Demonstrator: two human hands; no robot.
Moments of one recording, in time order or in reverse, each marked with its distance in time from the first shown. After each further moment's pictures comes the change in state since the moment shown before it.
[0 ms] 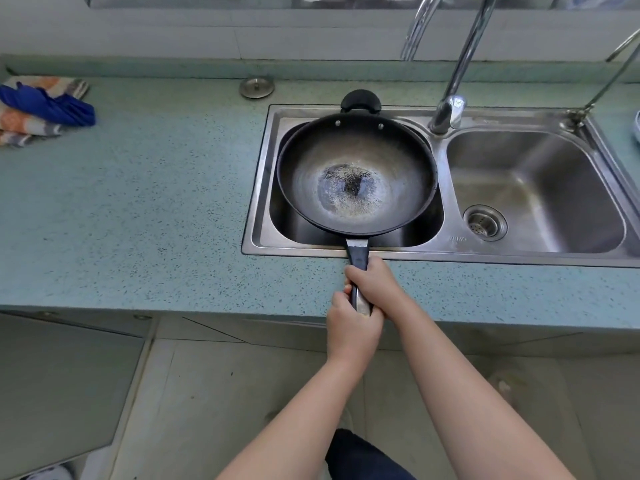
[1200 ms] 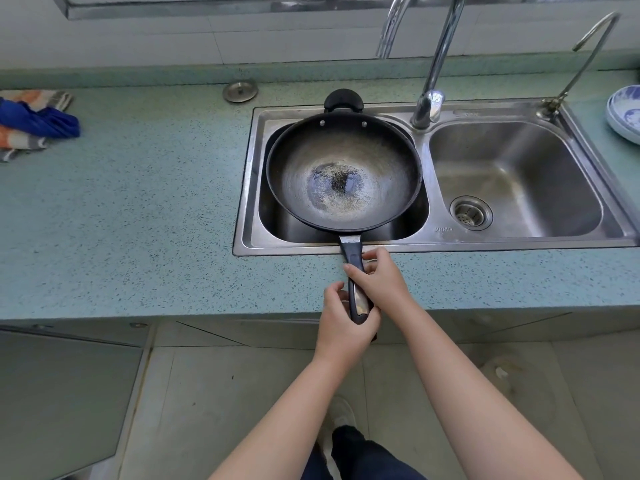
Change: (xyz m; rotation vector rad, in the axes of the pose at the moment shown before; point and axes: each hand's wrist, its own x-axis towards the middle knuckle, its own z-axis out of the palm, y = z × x) left_hand -0.005 -0.012 -0.012 0.072 -0.198 0.155; right_hand -0.015 0.015 -0.018 -0.161 0.154 -0.071
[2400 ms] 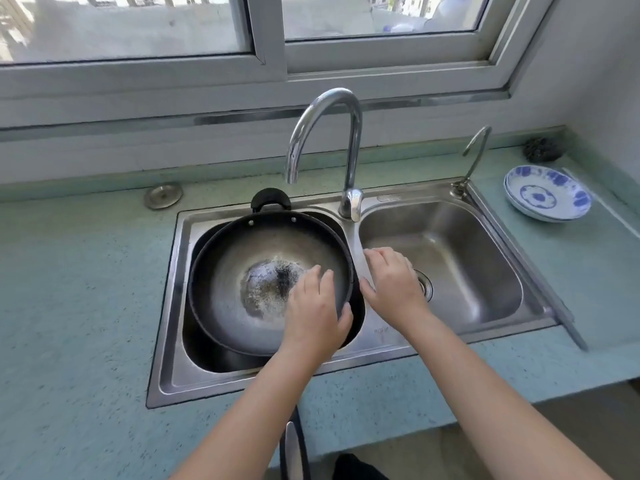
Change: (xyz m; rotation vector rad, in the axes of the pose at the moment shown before) left_hand 0.144 0.145 0.042 0.904 0.021 0.606; right_hand 0.111 -0.043 -0.158 -0.773 0.445 -0.474
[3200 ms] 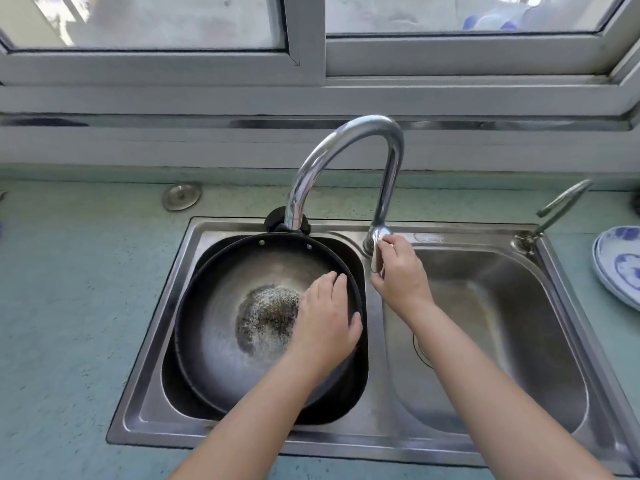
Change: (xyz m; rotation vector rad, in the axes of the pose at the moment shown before) left_hand 0.105 0.009 0.023 0.102 0.020 -0.128; right_hand 0.144 0.058 0.057 0.144 -0.003 -0.174
